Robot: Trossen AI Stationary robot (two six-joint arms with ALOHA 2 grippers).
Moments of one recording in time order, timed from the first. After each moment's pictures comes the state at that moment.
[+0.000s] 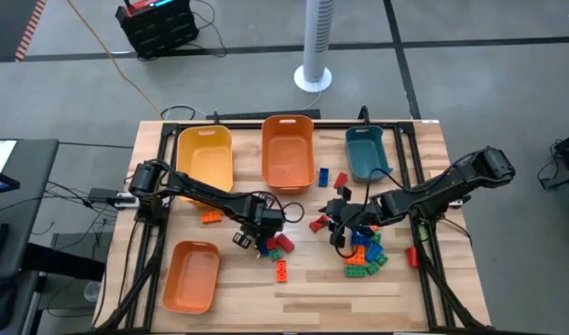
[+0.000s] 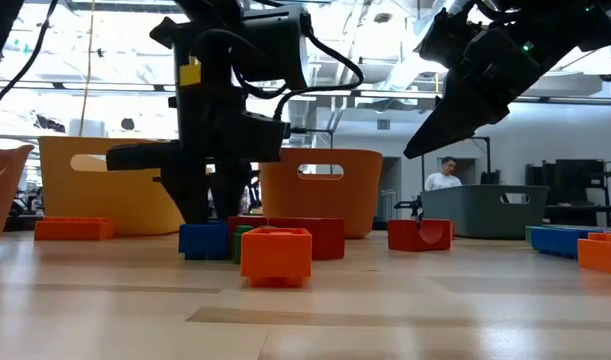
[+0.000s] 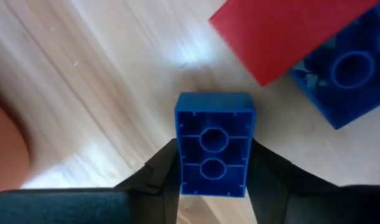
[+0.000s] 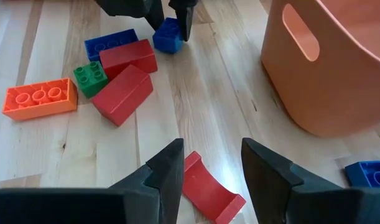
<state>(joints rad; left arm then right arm) -0.13 1.92 1.26 -0.79 -0.22 0.41 0.27 1.35 0.66 -0.04 0.37 0.31</state>
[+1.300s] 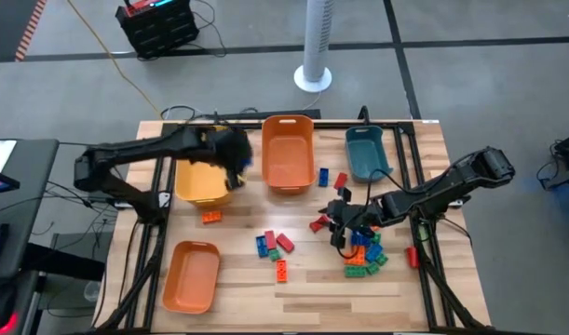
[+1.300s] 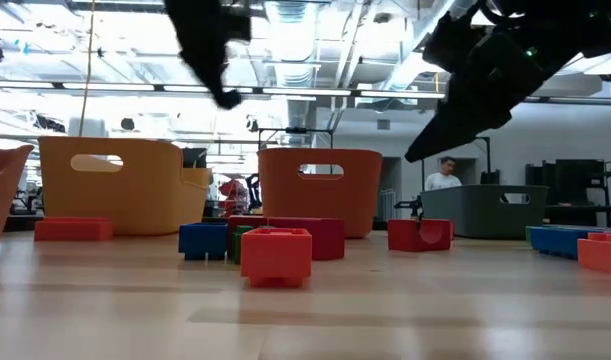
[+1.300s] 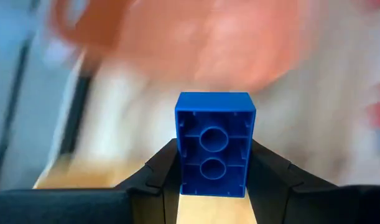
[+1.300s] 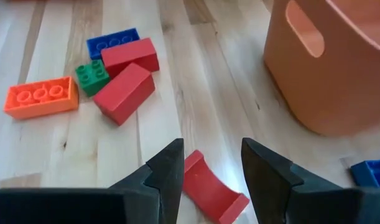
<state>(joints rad) 0.30 1.41 1.34 -1.02 -0.27 0.09 0.27 1.35 0.63 0.02 0.37 0.31</state>
